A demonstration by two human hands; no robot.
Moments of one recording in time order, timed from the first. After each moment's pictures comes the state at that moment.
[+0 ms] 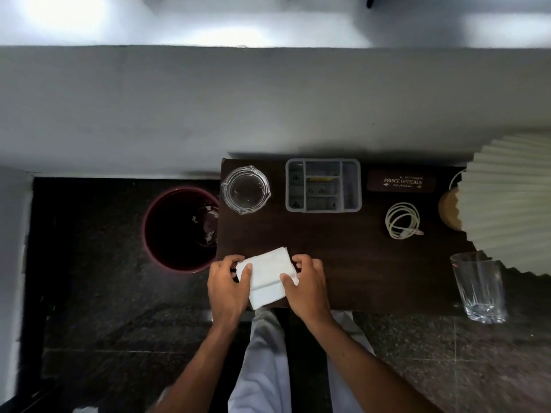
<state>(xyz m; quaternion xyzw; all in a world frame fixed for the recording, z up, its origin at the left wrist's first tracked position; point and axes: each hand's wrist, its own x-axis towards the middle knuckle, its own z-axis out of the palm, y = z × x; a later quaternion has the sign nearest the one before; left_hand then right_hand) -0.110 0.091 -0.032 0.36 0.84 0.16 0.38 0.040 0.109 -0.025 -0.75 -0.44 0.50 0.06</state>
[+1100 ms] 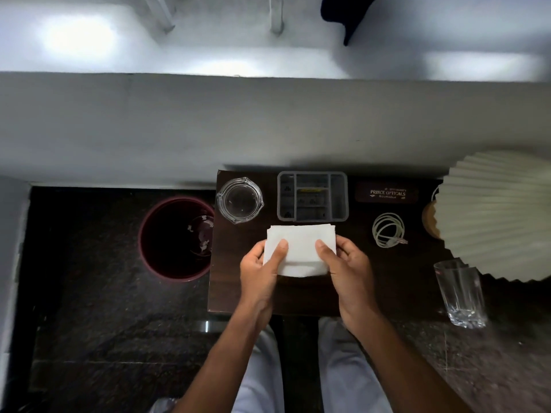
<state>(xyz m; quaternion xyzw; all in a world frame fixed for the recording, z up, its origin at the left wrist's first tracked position) -0.043 0.145 0.032 0.07 0.67 0.37 0.63 0.097 0.158 0.048 -0.70 -0.18 0.59 0.35</state>
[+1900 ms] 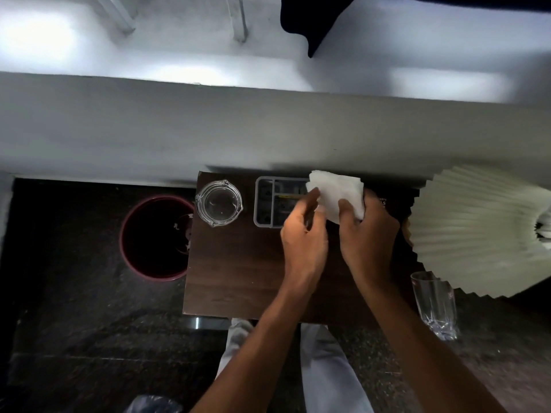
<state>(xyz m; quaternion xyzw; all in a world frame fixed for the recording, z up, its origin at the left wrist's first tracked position) 0.064 0.222 0.068 0.22 0.67 0.41 0.58 0.150 0.240 0.071 -0.77 -0.52 0.24 0.28</state>
